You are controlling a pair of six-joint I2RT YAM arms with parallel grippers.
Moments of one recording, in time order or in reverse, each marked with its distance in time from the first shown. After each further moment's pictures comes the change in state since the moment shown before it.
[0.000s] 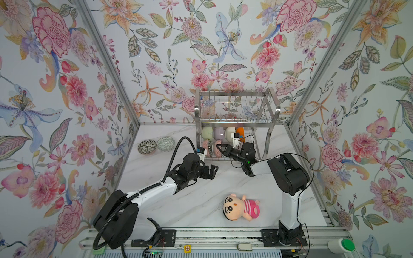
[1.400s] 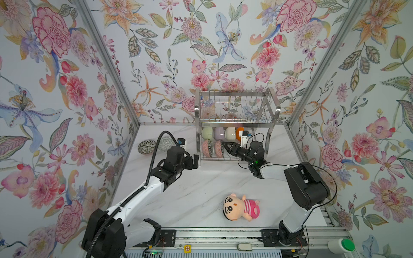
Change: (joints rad) left arm 0.250 -0.188 0.058 -0.219 -0.204 0.104; right arm -0.021 -0.306 -0.135 -0.192 0.099 -0.124
